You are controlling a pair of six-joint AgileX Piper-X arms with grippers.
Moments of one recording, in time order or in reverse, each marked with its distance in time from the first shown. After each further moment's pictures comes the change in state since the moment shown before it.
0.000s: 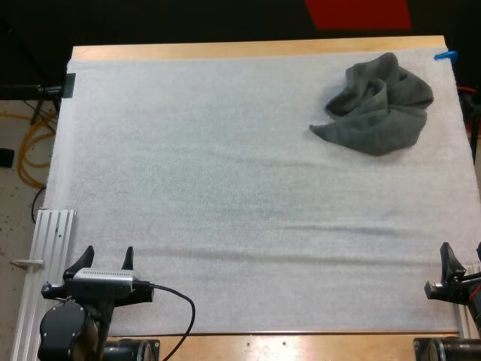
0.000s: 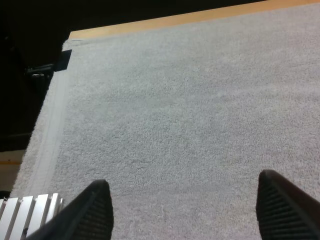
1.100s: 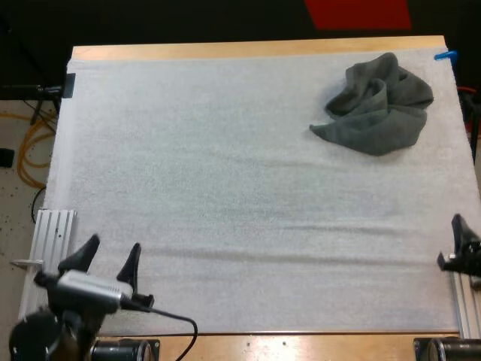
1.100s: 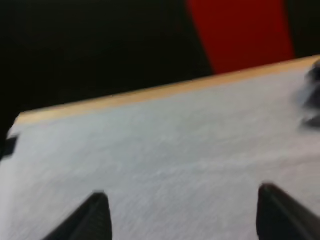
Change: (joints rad) left arm 0.000 0.121 -0.234 0.004 0.229 0.000; right arm 0.000 0.330 -0.279 0.006 -0.021 -0.017
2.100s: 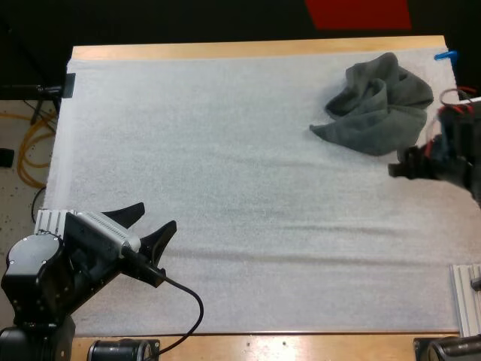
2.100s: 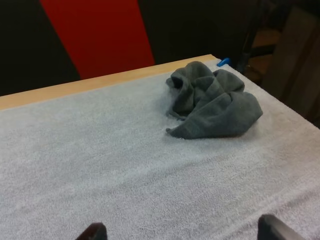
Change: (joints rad) left arm -0.003 0.385 -0.188 0.033 0.374 0.000; right arm 0.168 0.836 -0.322 -0.066 0.037 -0.104
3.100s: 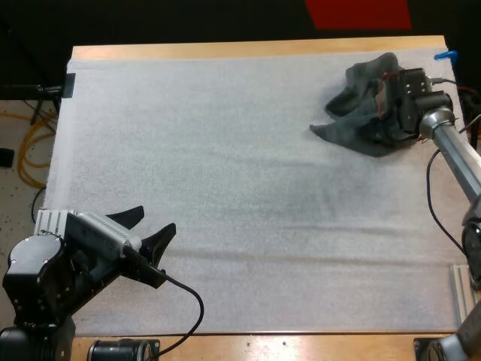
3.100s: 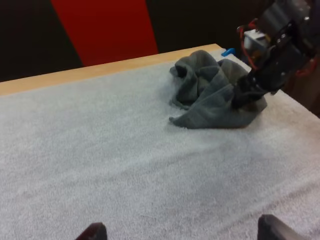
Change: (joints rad) left arm 0.000 0.000 0.000 0.033 -0.015 0.000; right arm 0.000 0.774 -0.307 -0.149 0.149 0.091
